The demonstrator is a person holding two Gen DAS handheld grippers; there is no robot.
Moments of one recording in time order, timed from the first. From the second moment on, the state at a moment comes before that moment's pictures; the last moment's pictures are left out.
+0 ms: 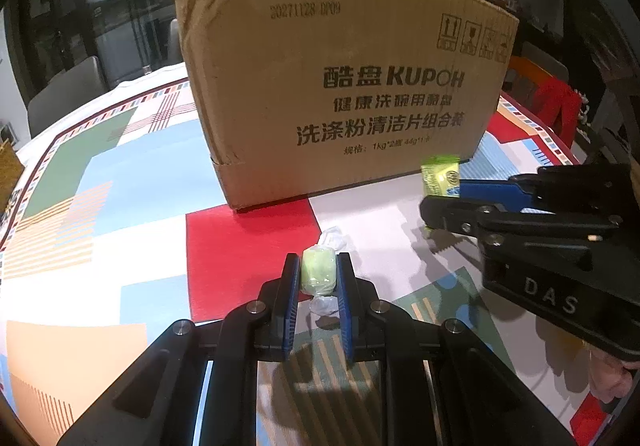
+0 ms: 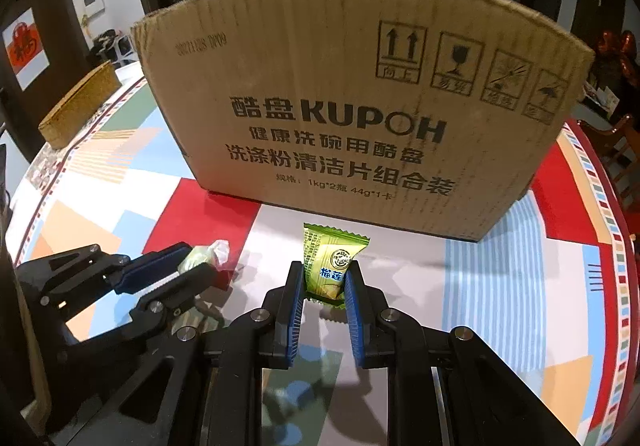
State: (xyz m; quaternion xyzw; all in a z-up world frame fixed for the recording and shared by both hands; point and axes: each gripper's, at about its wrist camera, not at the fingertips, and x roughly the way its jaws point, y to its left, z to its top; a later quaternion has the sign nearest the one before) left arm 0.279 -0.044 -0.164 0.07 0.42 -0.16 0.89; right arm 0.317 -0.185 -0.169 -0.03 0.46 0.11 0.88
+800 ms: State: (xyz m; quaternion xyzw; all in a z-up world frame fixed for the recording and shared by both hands) left arm 0.269 -0.042 -0.115 0.04 0.40 -0.11 0.91; right arm 0.281 -0.190 -0.115 -0.02 0.41 0.09 0.91
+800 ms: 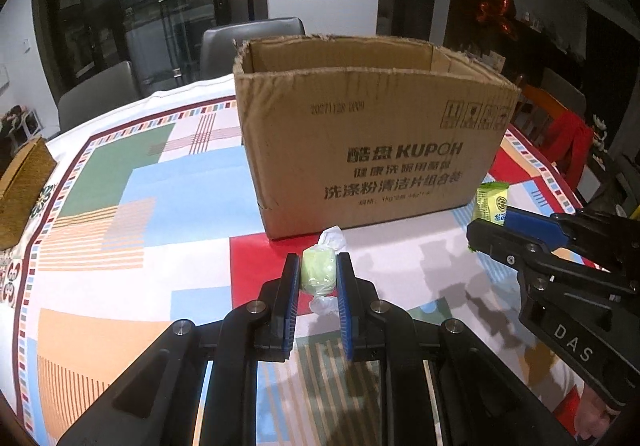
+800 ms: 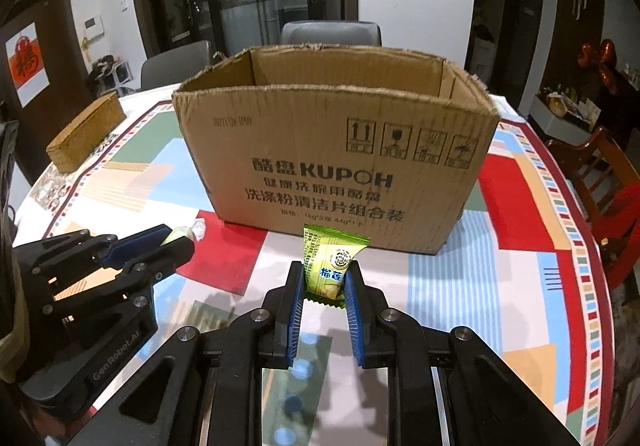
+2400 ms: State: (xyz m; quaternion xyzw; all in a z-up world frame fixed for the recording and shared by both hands) left arm 0.317 -0.053 -0.010 0.02 0.33 -0.11 0.94; right arm 0.303 -0.205 0.000 -0.02 0.28 0.04 0.96
